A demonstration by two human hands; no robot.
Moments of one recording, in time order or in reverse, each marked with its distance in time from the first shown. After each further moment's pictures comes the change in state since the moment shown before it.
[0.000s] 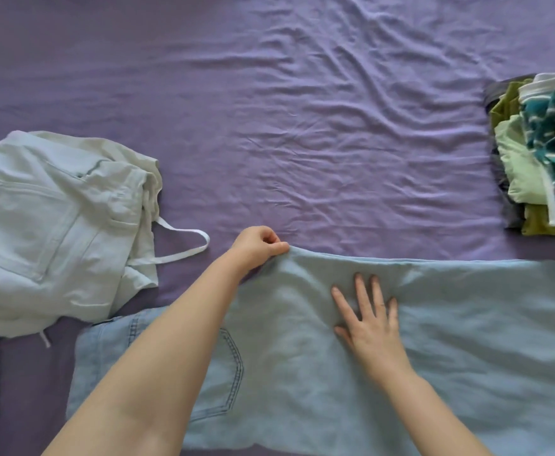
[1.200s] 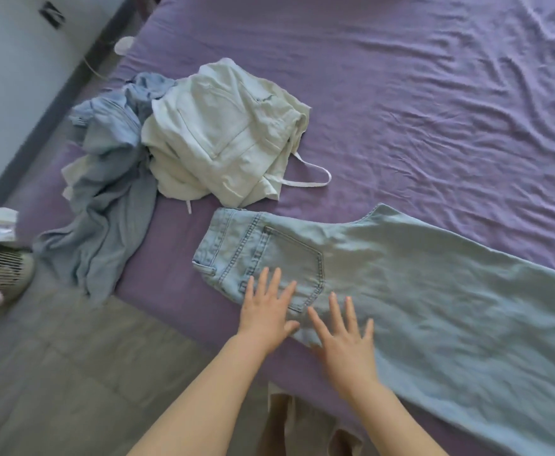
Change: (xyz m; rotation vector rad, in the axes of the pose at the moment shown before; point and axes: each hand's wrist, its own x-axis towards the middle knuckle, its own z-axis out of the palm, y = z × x) left_hand -0.231 -0.181 0.079 0.813 0.212 -0.165; right_hand -0.109 -0.141 0.035 -0.100 -0.352 -0.406
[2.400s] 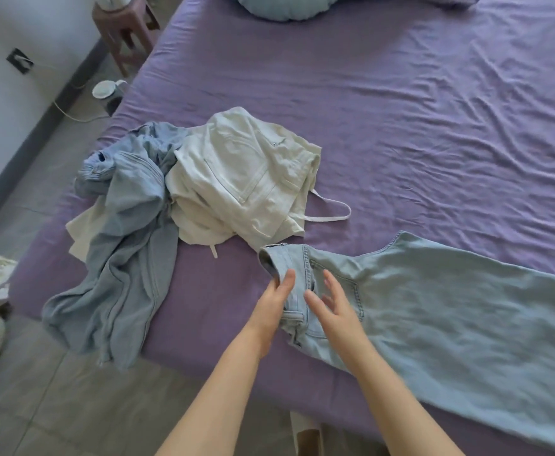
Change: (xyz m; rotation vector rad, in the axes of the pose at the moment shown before) left_hand -0.011 -0.096 -0.096 -1.726 -0.142 -0.043; right_hand 0.045 -0.109 -0.118 1.391 0.301 0.187
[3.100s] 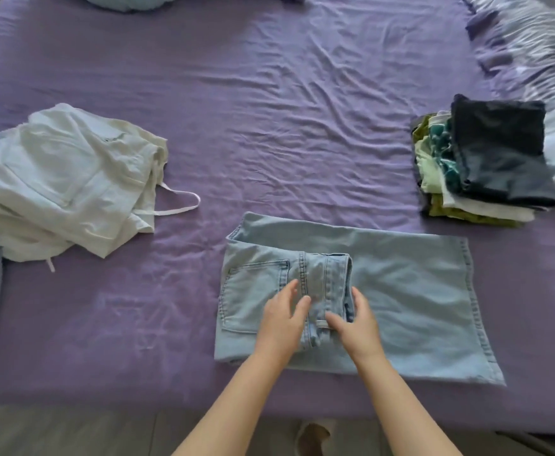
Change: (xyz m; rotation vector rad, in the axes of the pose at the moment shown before) left_hand 0.002 -0.077 0.280 0.603 -0.054 0.235; right_hand -0.070 0.125 -0.270 -0.055 0.460 0.145
